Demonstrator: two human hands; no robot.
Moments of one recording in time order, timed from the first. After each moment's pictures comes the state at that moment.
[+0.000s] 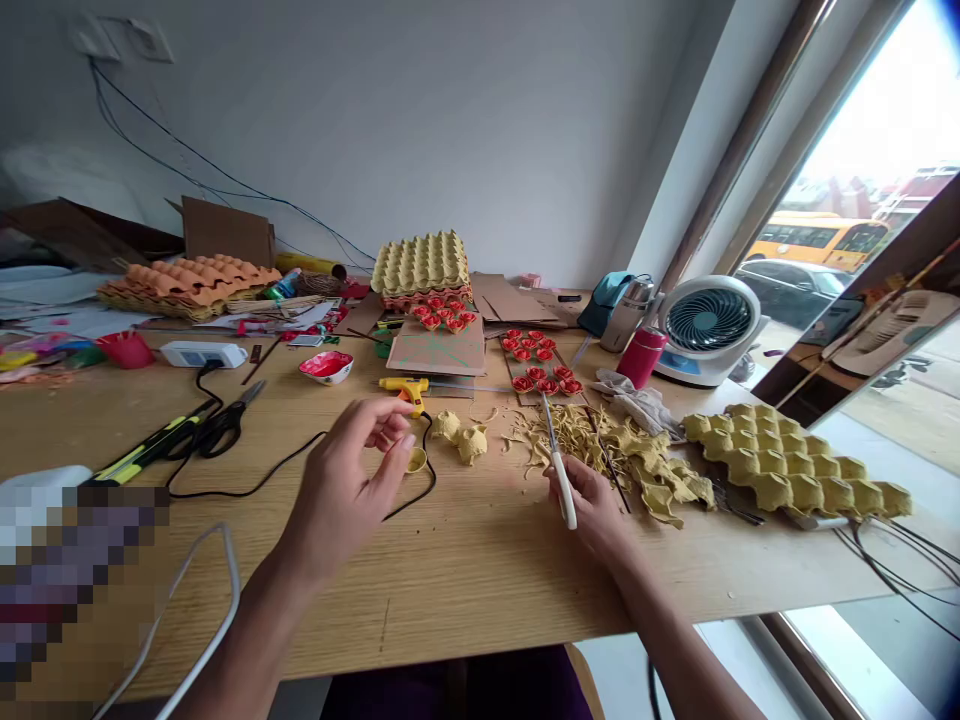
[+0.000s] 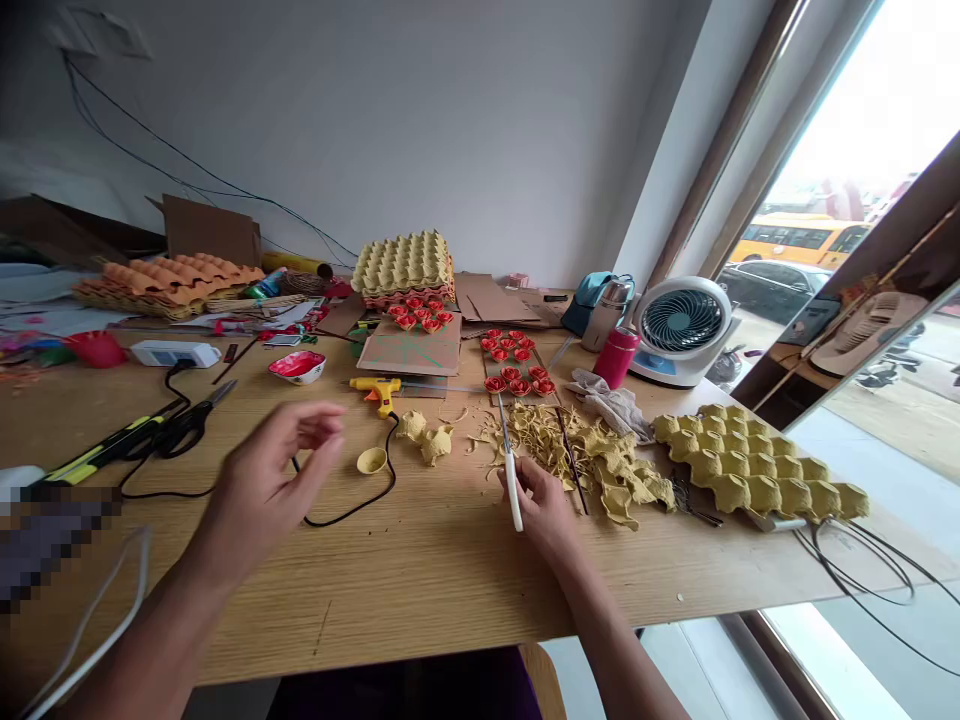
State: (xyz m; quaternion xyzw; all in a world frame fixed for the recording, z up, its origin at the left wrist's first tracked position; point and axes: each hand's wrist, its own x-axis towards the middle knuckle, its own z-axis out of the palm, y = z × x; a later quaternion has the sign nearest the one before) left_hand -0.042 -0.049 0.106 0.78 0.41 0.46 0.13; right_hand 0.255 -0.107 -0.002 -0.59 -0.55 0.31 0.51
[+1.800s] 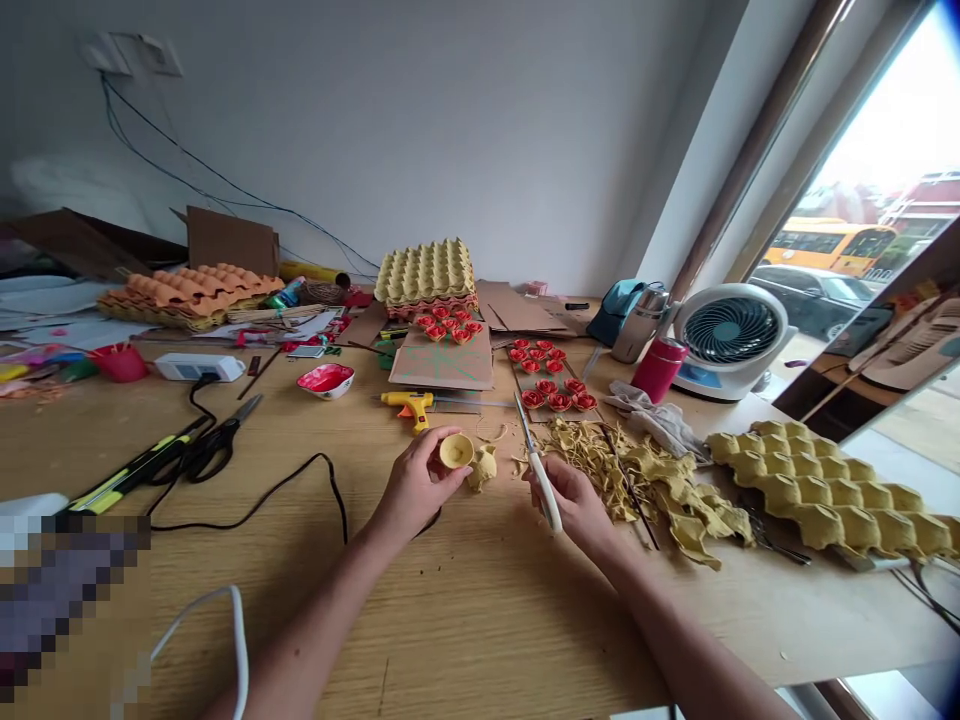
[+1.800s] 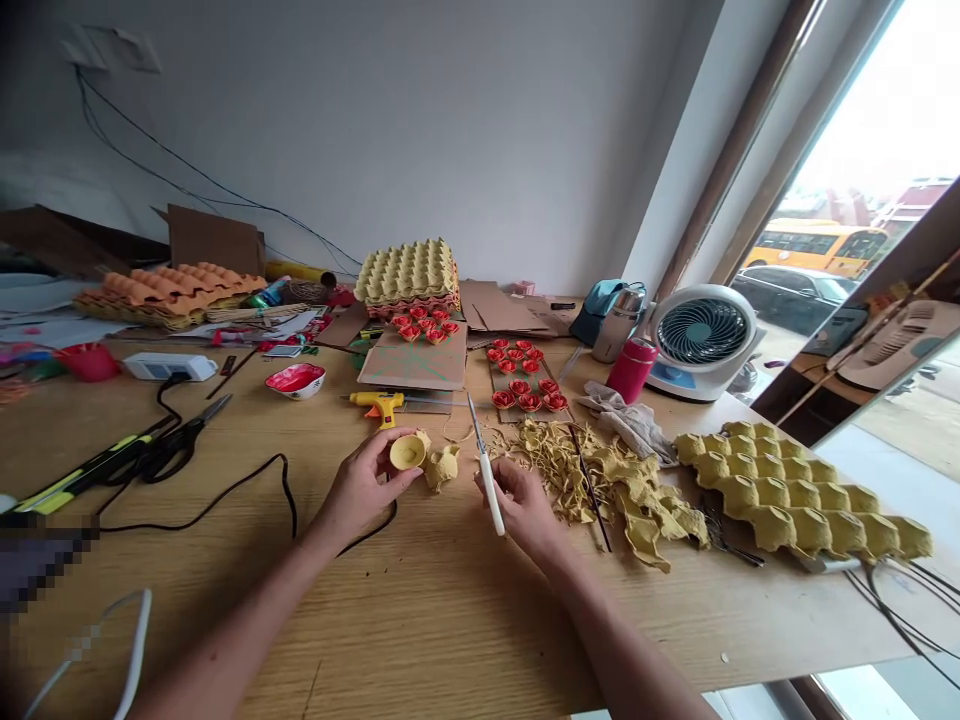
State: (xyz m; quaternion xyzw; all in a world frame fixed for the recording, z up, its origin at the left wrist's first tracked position) left_hand 0.008 0.025 0.022 0.76 0.36 0.45 0.29; right_hand 0.234 -0.059 0.011 -0.52 -0.57 0.38 0.50
